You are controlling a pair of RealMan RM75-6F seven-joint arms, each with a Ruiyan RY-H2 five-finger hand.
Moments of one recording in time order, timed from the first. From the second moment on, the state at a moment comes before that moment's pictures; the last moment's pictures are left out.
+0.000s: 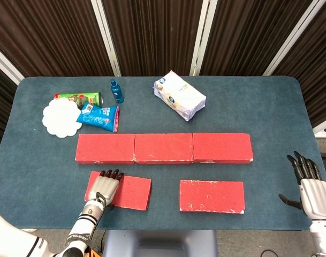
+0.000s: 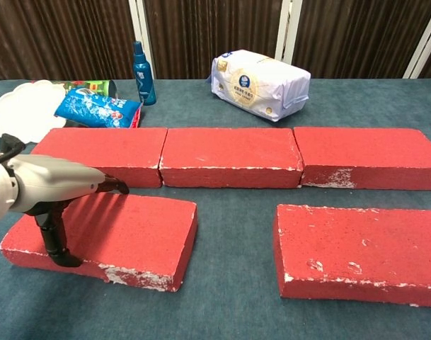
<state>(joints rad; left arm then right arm) -0.96 -1.49 -0.09 -2.20 0.23 1.44 1.11 0.02 -1.09 0.05 -1.72 -1.50 1.50 0.03</state>
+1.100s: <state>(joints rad) -0.97 -1.50 -0.05 -2.16 0.25 1.47 1.11 0.02 -1.09 0.05 -1.73 -1.49 1.49 0.04</state>
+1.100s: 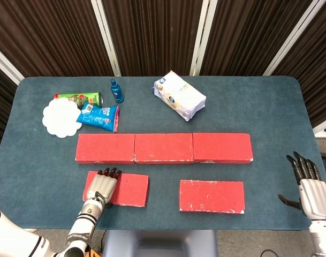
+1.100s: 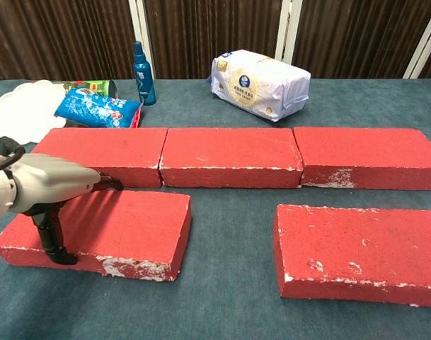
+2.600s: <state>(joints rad) -1.11 -1.33 -0.24 -2.33 0.13 1.69 1.34 0.02 -1.08 0.05 -1.73 -1.50 1.50 0.06</state>
